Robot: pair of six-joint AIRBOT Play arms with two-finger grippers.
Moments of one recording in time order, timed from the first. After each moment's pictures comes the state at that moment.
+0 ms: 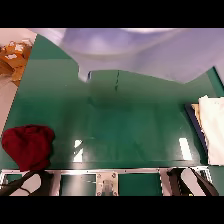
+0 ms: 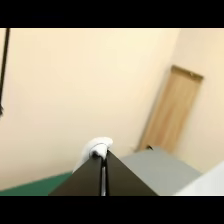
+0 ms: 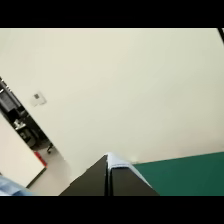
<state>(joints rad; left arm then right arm) 0.38 -1.09 2.10 0.25 -1.07 -1.28 -0.75 -0.85 1.79 -0.19 1.24 1.55</state>
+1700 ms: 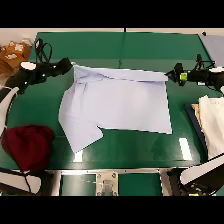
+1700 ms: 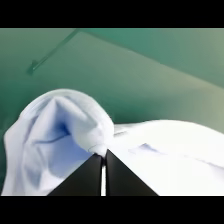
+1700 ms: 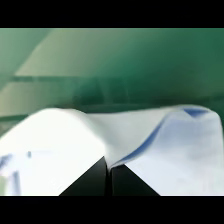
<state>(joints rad) 0.03 -1.63 1.32 0.49 -0.58 -1.05 -0.37 -1.82 1.50 -0.59 1.04 1.30</state>
